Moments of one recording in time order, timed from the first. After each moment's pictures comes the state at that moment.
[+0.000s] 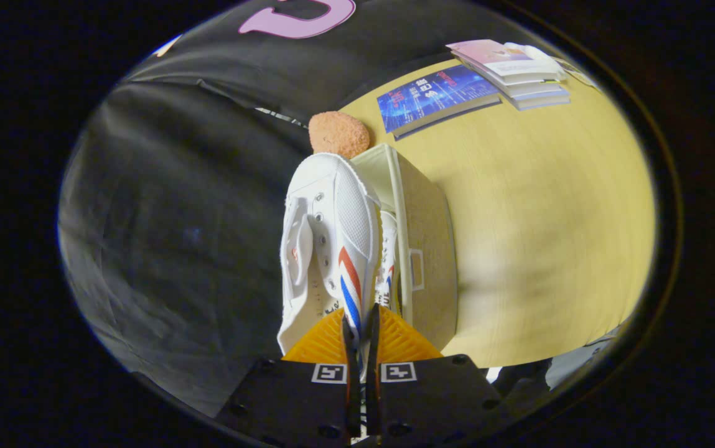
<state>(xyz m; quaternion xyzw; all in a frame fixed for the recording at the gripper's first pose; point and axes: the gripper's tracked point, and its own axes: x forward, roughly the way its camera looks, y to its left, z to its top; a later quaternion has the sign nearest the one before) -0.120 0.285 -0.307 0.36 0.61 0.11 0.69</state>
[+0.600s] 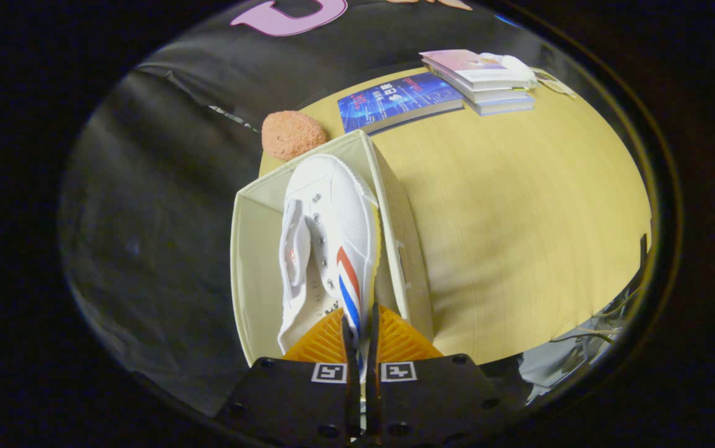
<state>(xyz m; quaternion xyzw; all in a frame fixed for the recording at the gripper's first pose) -0.118 0.291 -0.338 0.28 0.62 -0.01 0.73</state>
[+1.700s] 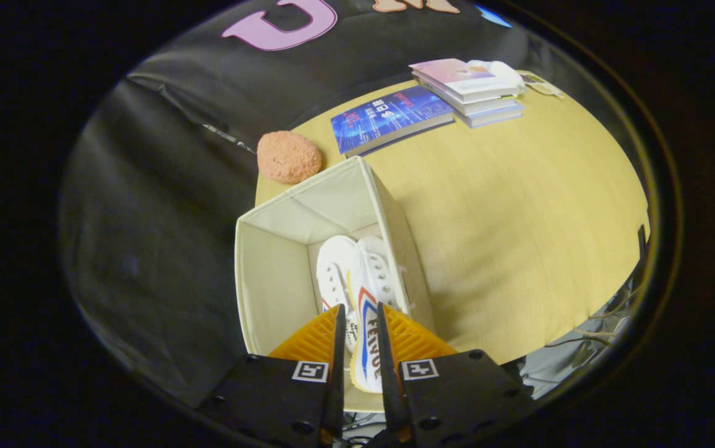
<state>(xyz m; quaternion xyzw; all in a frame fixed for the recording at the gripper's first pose) -0.099 0.288 -0.332 0.30 0.60 -0.04 0.74</state>
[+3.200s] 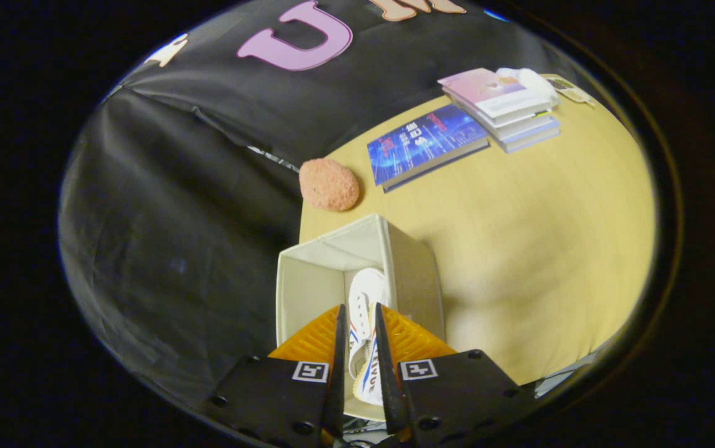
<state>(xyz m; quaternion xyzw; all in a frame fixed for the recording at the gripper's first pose) -0.046 0.233 -0.295 0.37 0.51 0.07 0.77</state>
